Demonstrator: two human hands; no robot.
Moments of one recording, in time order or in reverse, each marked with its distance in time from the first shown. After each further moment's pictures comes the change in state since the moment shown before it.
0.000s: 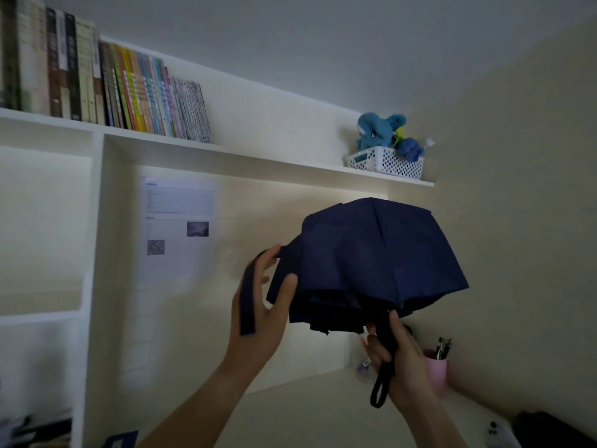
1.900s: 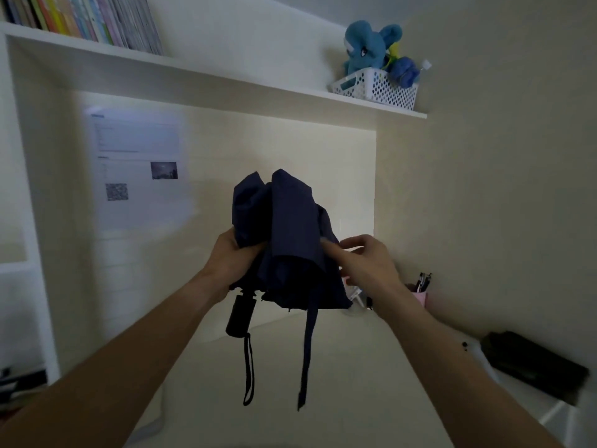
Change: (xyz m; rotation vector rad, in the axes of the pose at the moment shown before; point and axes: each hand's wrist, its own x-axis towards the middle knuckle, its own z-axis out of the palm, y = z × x) left_hand 0.026 -0.068 0.009 -0.061 -0.313 -0.589; right_hand -0.004 -0.029 0.064 -1.033 0.187 0.099
